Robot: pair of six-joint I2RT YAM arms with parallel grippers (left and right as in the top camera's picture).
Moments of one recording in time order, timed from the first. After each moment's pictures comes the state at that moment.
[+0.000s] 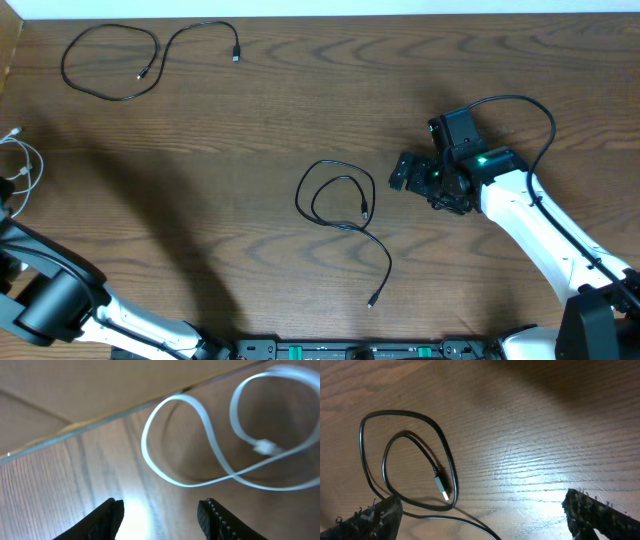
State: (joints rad) left arm 0.94 2.01 1.56 -0.55 -0.23 -0.19; right arm 0.35 1.54 1.02 -0.71 -0.19 0.73
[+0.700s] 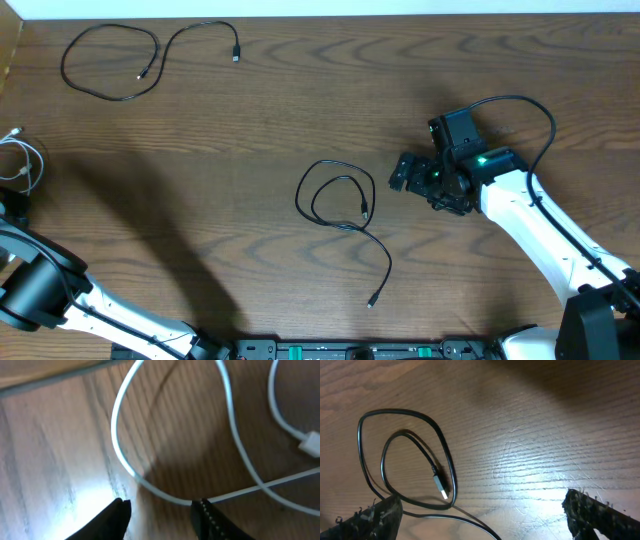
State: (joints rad) left arm 0.98 2.18 1.56 -0.46 -0.11 -0.26; right arm 0.35 1.54 1.02 -0.71 -0.19 0.73
